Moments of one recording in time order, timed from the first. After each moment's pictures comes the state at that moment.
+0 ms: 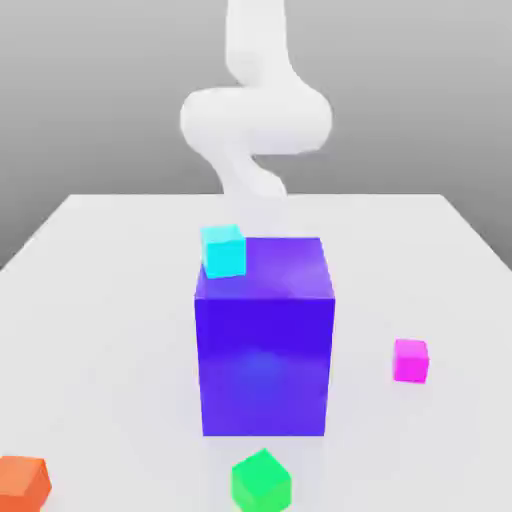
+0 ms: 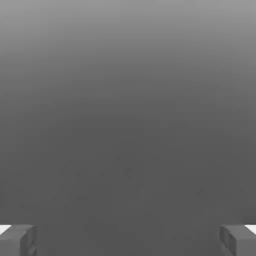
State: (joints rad) arm 0.06 -0.73 0.01 -2.36 0.01 2.36 0.73
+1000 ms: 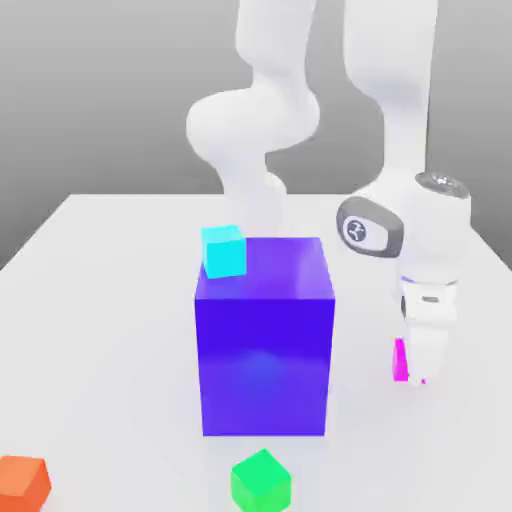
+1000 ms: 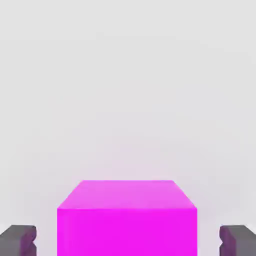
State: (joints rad) arm 0.70 0.27 0.03 -2.84 -0.18 3.10 0.28
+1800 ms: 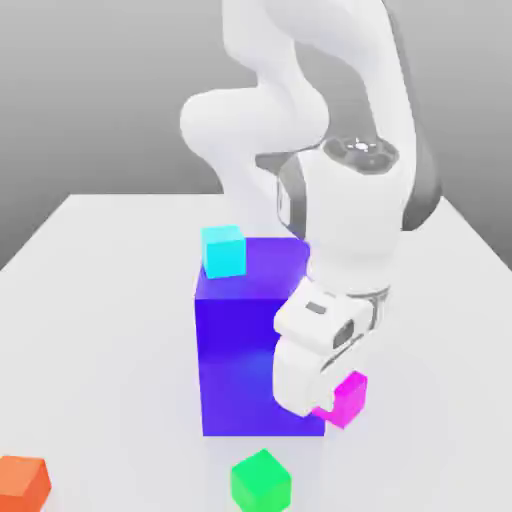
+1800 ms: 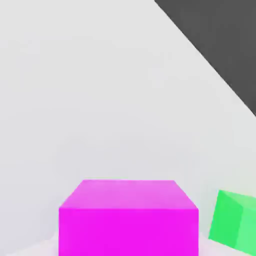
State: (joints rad) arm 0.20 0.11 -0.13 -2.51 0.04 2.62 0.12
